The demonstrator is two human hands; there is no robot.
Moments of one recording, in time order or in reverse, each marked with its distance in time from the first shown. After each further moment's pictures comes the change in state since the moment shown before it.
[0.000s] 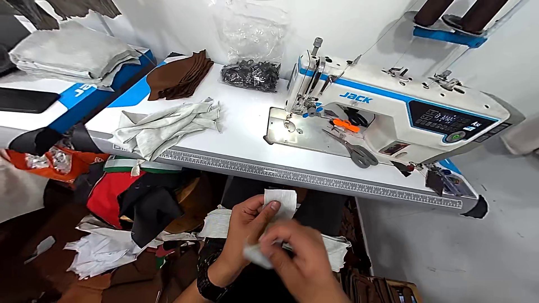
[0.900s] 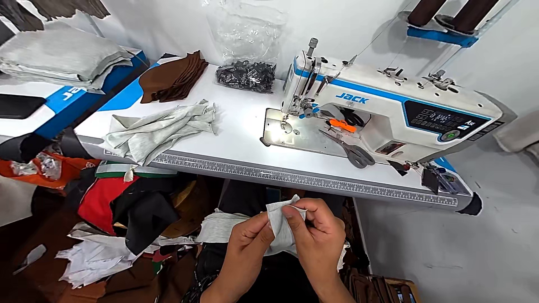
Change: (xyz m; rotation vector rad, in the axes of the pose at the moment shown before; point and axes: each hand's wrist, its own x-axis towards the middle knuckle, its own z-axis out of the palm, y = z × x) left_hand -0.018 0.007 0.006 -0.143 -0.139 0.088; right_hand 0.008 0.027 -0.009 -0.195 0.489 0.070
